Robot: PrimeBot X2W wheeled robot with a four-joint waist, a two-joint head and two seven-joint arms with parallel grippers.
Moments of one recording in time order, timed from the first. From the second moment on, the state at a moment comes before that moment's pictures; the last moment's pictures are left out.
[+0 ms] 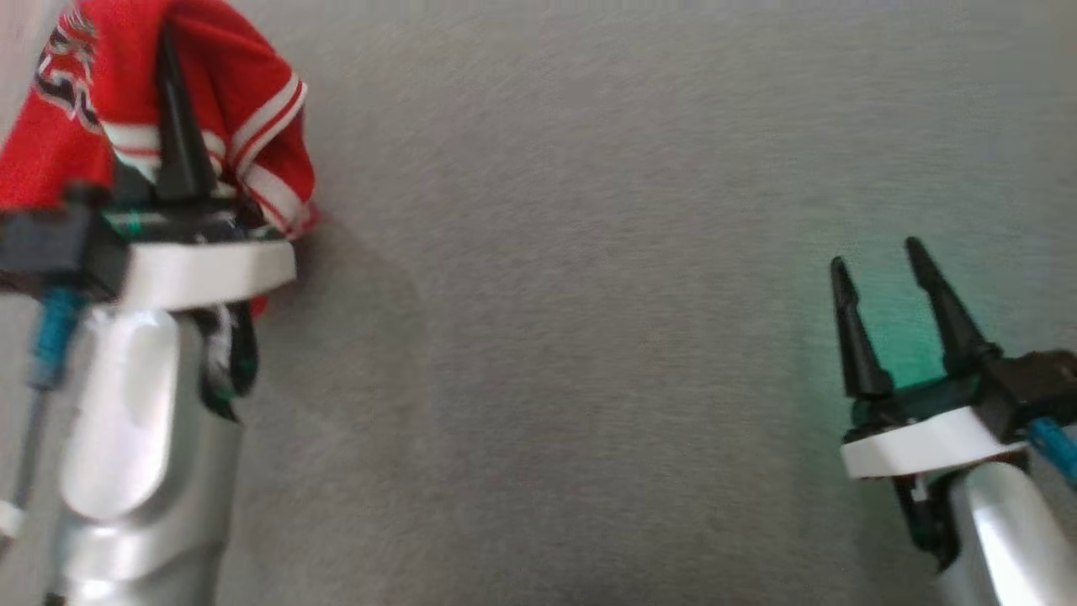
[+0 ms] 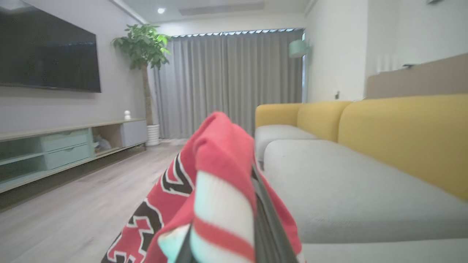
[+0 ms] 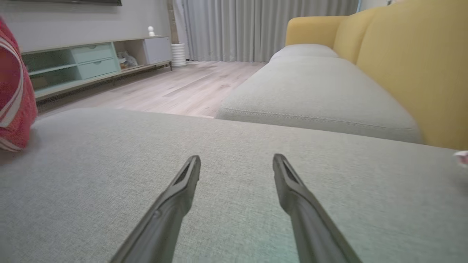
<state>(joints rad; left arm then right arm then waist) -0.52 0.16 -0.12 0.15 -0.21 0.09 -0.23 -0.13 -0.20 0.09 0.13 0.11 0.13 -0.26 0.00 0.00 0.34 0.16</state>
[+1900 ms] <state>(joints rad) 0.18 0.05 -0.12 -0.01 -0.20 0.04 -0.25 0.05 -0.06 0.11 0.19 0.11 0.13 -0.26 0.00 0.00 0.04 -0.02</state>
